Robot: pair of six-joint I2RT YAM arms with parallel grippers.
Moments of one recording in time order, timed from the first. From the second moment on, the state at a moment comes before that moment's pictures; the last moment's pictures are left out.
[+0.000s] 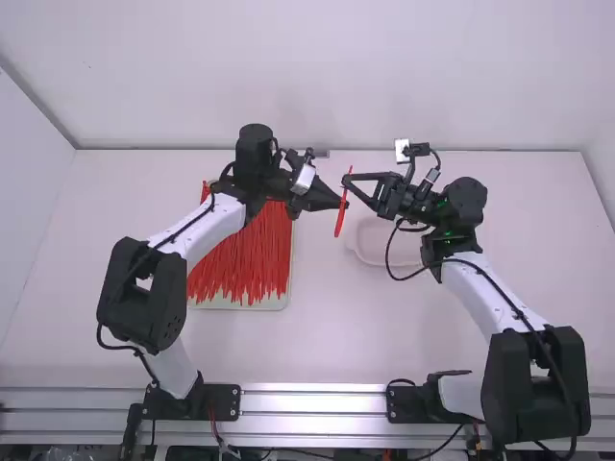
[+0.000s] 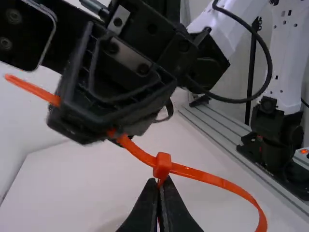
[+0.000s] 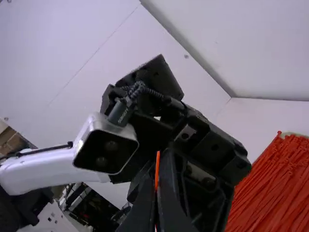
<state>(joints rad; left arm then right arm) -0.32 1.80 1.29 0.28 1.55 0.46 0.14 1.41 0.81 0.88 -1.13 1.04</state>
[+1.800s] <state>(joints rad) -0.32 1.80 1.18 0.42 1.43 0.40 0.01 1.41 1.15 0.52 -1.30 0.97</state>
